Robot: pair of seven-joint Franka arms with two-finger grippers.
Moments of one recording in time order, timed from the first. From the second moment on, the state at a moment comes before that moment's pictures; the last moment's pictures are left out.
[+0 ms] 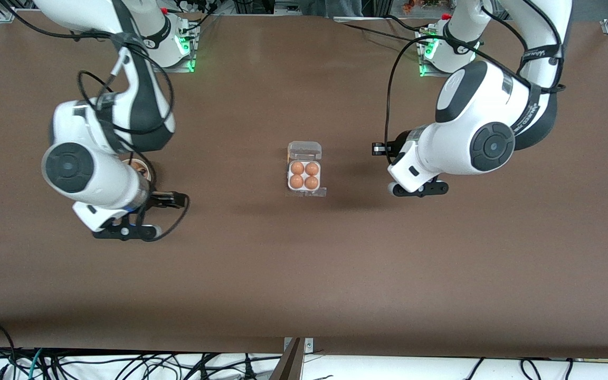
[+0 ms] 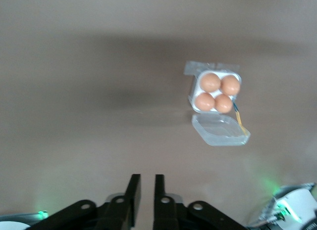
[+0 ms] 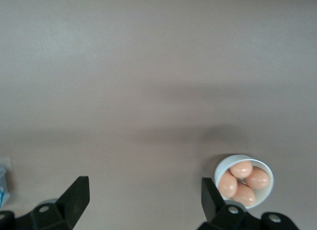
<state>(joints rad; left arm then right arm) -0.42 0.45 0.04 -1.41 -0.43 1.53 -0.43 0.48 0.54 -0.30 -1.32 0.12 1.71 0.17</state>
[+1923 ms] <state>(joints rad) -0.75 0.69 0.03 -1.41 -0.55 1.61 -0.61 0.03 0.01 0.04 -1.63 -0.02 1.66 0.07</state>
